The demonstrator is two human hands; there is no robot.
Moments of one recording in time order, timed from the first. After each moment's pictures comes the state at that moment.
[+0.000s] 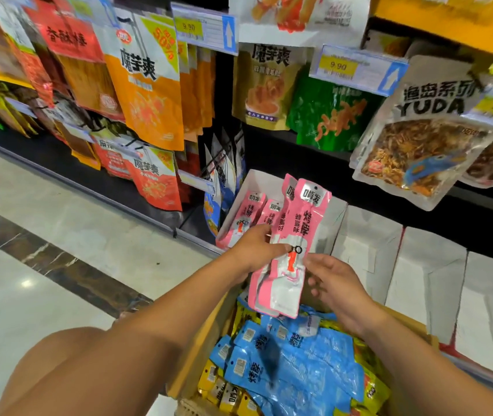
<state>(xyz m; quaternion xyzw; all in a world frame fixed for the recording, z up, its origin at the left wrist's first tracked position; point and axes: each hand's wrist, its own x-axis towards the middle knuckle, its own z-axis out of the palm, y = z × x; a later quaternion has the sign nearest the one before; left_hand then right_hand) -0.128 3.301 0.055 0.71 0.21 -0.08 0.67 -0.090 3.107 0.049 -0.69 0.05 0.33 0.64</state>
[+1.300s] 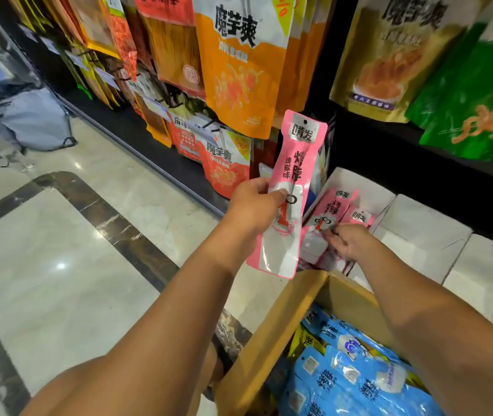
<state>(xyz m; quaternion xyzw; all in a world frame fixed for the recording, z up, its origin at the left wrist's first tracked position) -0.141 3.450 0.094 0.64 0.40 0.11 0.64 0.072 3.324 -0.110 -0.72 0.15 0.38 0.55</state>
